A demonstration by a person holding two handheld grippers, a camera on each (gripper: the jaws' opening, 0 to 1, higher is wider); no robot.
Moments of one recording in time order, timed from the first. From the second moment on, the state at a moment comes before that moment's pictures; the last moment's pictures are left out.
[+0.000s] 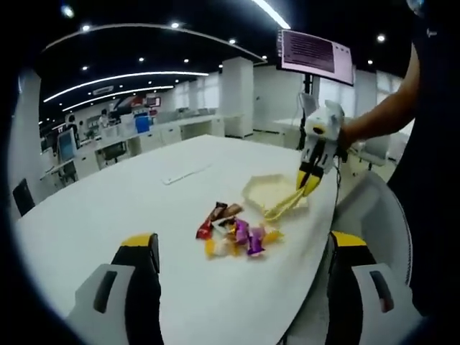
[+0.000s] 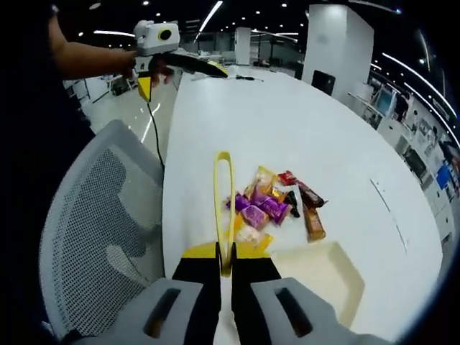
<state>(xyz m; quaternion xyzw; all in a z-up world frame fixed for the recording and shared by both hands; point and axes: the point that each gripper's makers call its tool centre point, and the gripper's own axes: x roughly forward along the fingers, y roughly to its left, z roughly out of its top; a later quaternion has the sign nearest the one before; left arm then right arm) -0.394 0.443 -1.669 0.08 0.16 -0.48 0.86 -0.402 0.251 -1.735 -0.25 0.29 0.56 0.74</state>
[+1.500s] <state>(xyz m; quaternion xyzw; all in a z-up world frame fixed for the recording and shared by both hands) -0.411 0.320 -1.539 -0.07 0.08 -0.69 0.71 -0.416 0.333 -1.558 -0.14 0.14 0.66 0.73</state>
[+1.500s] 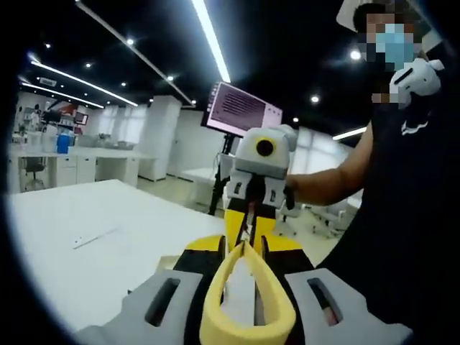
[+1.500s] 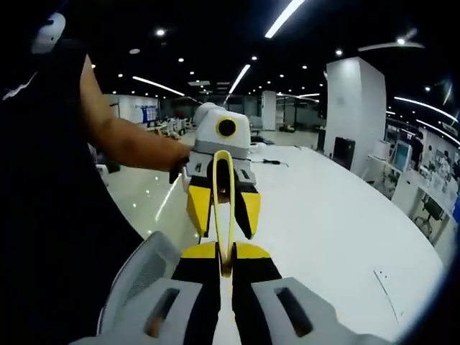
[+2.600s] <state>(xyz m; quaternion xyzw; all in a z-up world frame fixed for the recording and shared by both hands) -0.389 0.318 -1.488 -0.10 0.02 -0.67 0.73 -0.395 0.324 -1.518 0.00 0.08 0.64 0.76</state>
